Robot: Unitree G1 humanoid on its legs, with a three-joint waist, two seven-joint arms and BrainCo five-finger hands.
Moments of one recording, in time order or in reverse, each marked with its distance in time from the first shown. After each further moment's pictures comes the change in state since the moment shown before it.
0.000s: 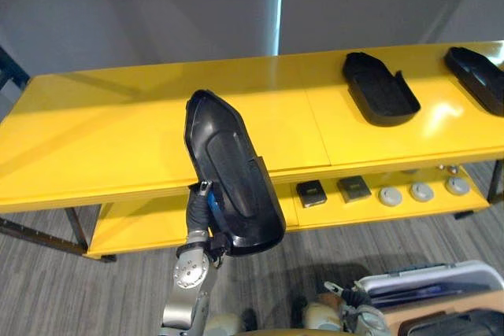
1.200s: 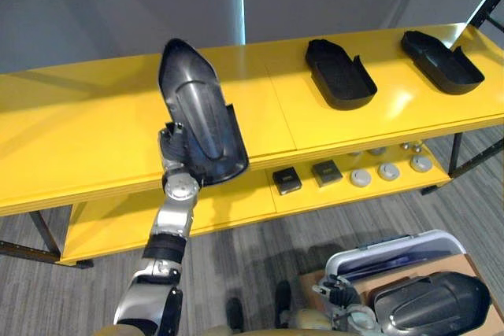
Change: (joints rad) left arm -0.804 0.256 0.230 0.601 0.245 0.132 0.264; right arm 0.015 0.005 0.115 -0.045 -0.102 -0.006 0.004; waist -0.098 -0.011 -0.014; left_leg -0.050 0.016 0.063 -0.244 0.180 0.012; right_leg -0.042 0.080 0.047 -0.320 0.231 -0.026
